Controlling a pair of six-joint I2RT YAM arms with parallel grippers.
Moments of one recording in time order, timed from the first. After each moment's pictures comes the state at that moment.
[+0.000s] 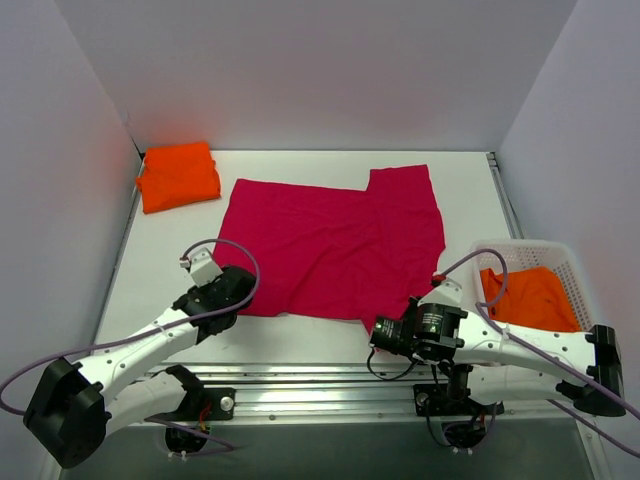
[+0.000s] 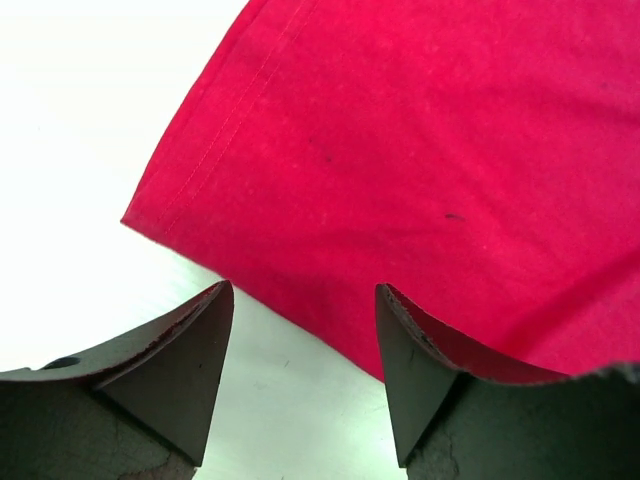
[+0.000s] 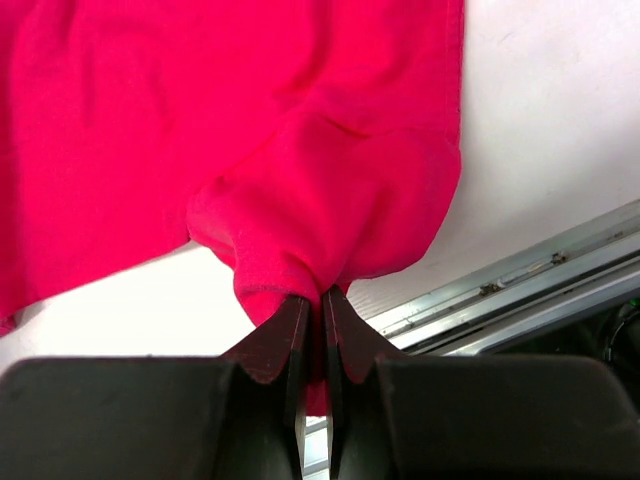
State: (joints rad) left arm -0.67 1.04 0.57 -0.53 -0.68 -1.10; right arm 1.26 1.05 0.80 -1.30 0.71 1.85
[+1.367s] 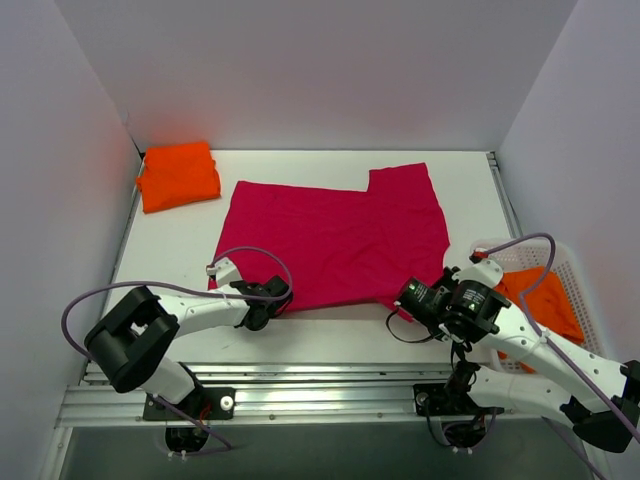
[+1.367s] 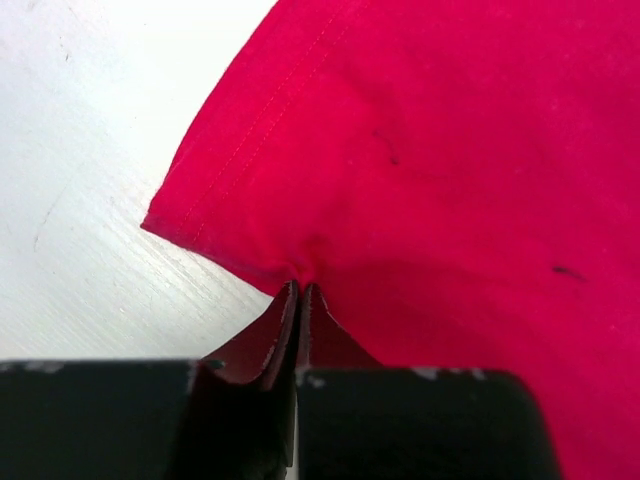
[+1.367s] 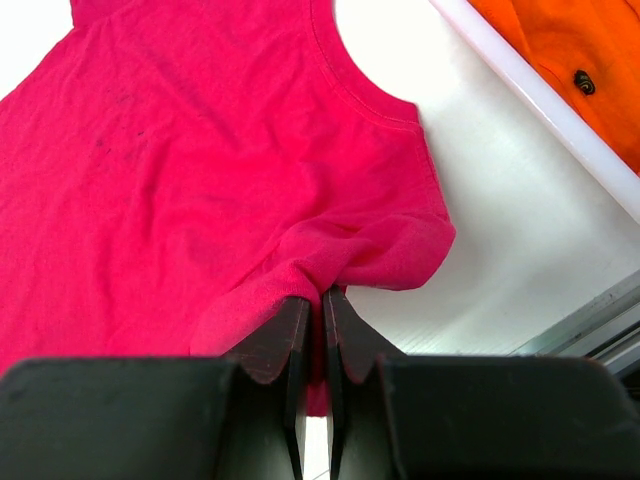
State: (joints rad) left arm -0.82 1.51 0.68 -0.68 -0.87 -1.48; right arm 0.95 0.93 0.91 -1.34 0.90 1.66
